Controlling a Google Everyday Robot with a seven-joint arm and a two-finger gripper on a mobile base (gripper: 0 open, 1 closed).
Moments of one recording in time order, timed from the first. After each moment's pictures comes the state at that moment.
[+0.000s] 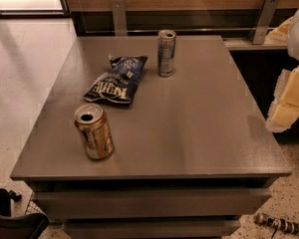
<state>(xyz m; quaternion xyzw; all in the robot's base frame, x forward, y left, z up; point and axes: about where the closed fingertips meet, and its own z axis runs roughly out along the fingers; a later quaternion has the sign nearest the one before) 0.438 -0.215 0.984 -0.60 0.78 -0.04 0.17</state>
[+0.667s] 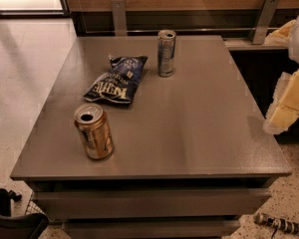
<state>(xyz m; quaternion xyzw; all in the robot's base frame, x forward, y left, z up) 0.438 -0.212 0.980 -0.60 0.78 -0.03 0.19</state>
